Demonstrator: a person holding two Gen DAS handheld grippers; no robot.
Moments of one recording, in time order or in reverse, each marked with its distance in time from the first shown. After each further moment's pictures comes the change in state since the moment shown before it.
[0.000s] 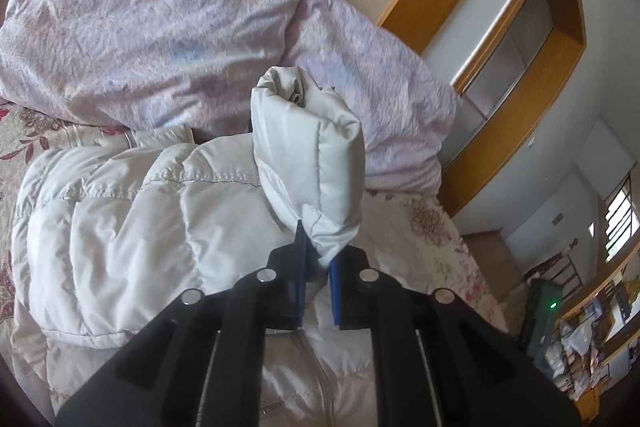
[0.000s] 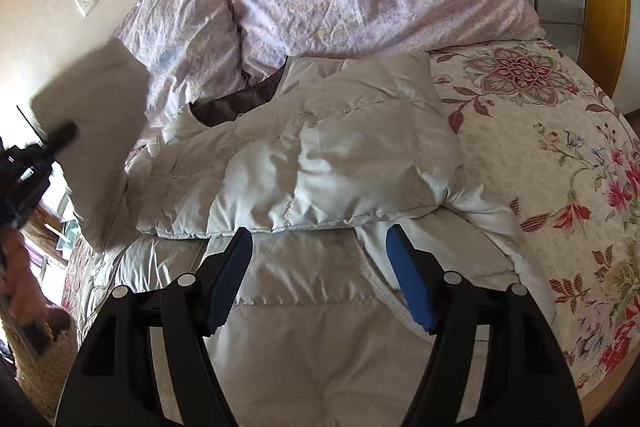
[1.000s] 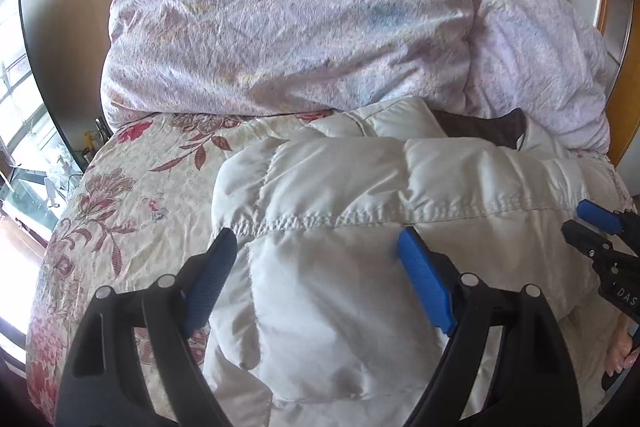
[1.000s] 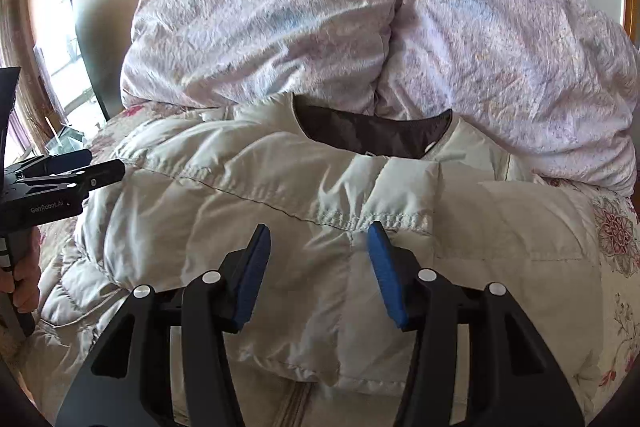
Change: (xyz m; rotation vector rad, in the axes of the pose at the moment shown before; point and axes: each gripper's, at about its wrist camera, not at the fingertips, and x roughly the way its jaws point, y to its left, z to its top) left arm -0.012 0.142 0.002 0.100 0.041 0.593; right arm 0.108 0.145 0.022 -0.431 -0.032 0.027
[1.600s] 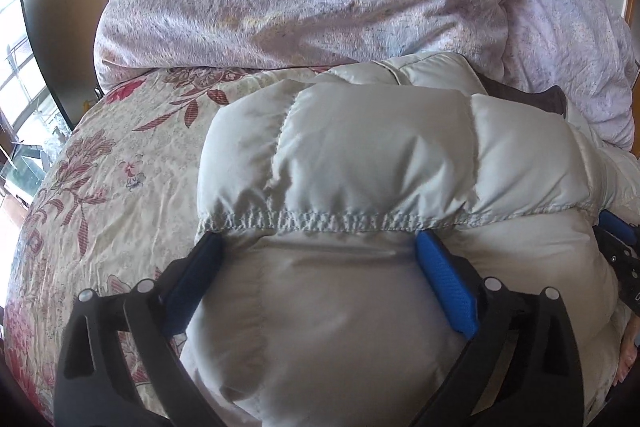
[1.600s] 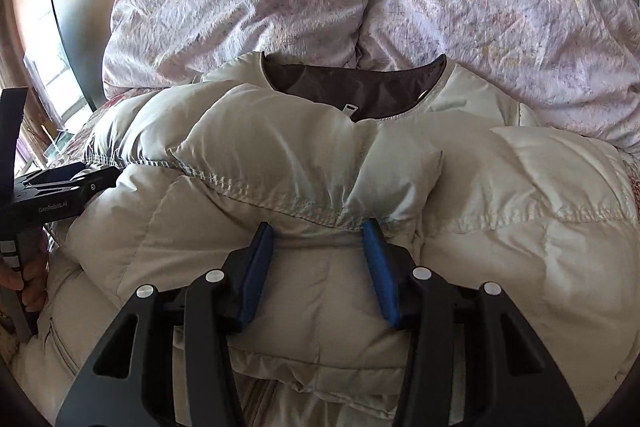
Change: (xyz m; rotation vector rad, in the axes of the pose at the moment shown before) left arm 0.053 0.005 -0.016 -0.037 0.077 0.036; right arm 0.038 -0.015 -0.023 0.039 0.045 0.024
